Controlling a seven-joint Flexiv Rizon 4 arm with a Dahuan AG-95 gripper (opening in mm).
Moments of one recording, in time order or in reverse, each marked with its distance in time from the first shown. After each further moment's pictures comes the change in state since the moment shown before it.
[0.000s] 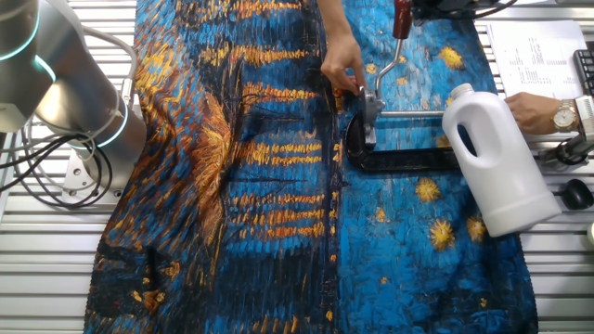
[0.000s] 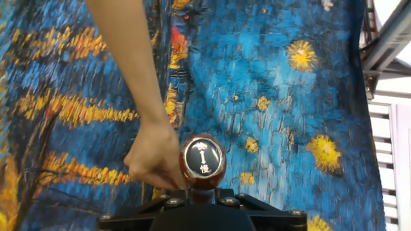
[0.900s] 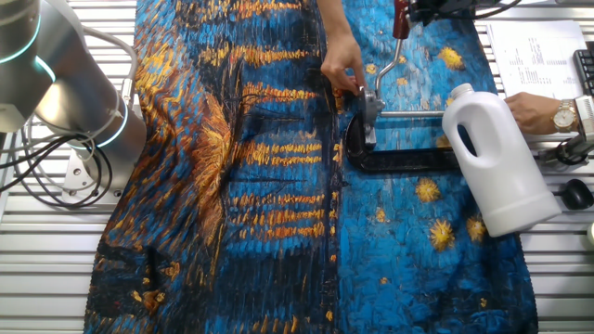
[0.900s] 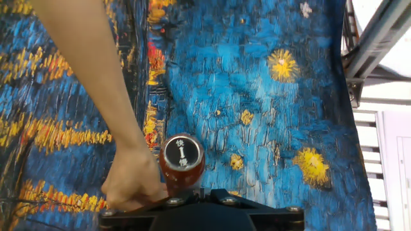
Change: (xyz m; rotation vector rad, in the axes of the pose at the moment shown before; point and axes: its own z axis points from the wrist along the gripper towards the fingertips) arm 0.002 0.002 -0.001 -0.010 0.010 -0.132
